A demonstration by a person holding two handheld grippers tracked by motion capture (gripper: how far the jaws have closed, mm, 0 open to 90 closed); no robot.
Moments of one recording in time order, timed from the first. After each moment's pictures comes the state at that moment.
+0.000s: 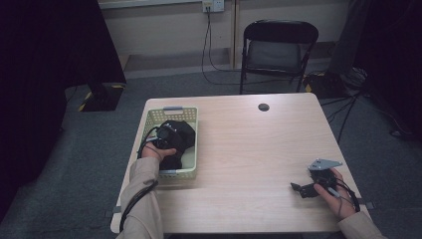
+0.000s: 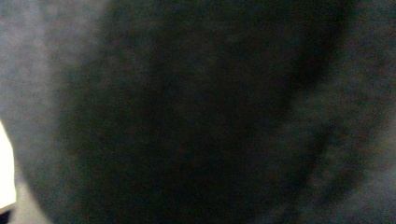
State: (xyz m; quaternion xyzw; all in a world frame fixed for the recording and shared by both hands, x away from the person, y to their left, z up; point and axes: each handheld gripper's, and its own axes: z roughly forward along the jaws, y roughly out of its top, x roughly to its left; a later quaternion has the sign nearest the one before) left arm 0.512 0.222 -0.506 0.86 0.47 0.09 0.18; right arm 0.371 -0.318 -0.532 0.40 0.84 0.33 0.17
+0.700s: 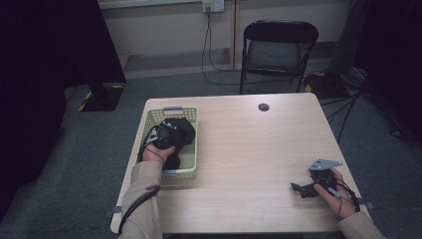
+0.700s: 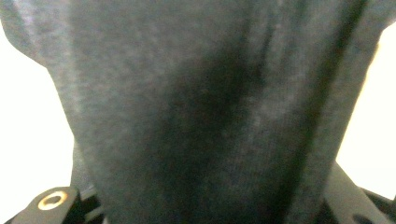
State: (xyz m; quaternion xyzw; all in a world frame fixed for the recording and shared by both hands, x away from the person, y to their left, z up) left arm 0.496 0.219 -0.481 0.83 0.48 0.16 0.21; right arm 0.371 -0.318 -0.532 0.40 0.84 0.33 0.17
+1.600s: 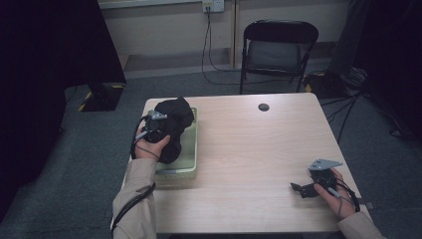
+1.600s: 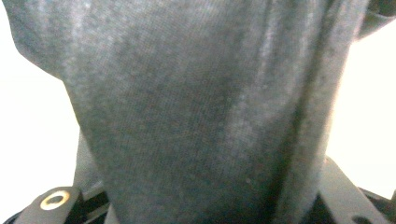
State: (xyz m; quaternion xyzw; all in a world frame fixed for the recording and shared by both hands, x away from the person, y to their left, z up) left arm 0.479 0.223 -0.423 0.79 0.46 0.22 0.34; right arm 0.371 -0.318 -0.532 0.40 0.84 0.33 0.17
